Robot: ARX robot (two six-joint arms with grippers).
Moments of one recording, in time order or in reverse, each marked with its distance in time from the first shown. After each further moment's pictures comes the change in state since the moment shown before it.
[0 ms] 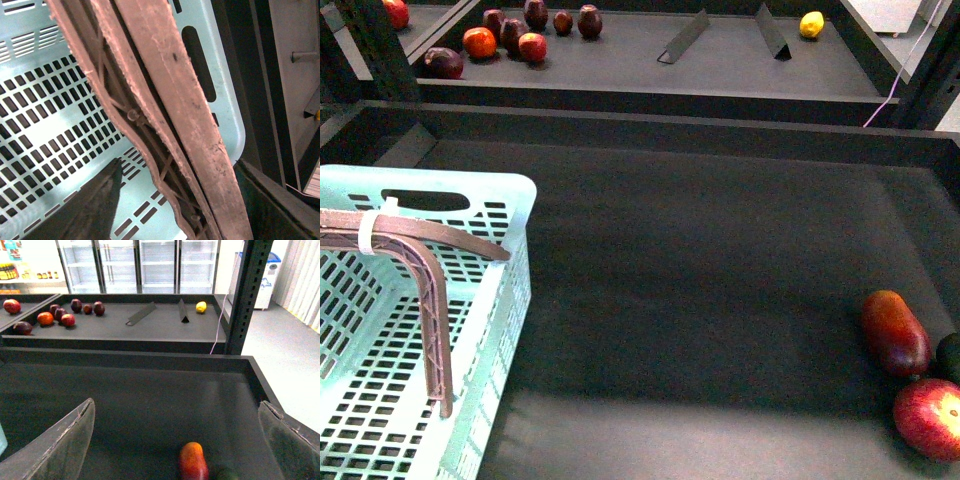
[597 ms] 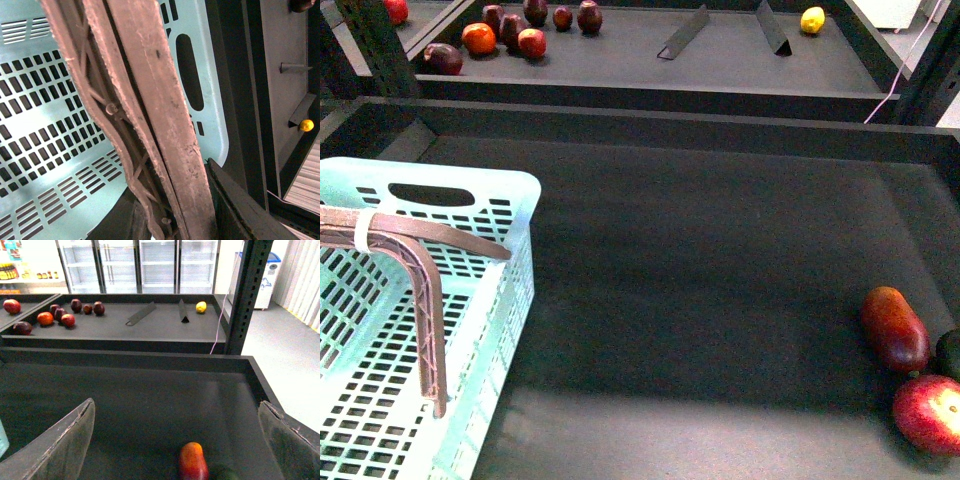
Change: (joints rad) left arm -0.030 0.003 0.039 -0.023 -0.017 -0.084; right arm 0.000 0.000 0.000 0.000 0.000 0.000
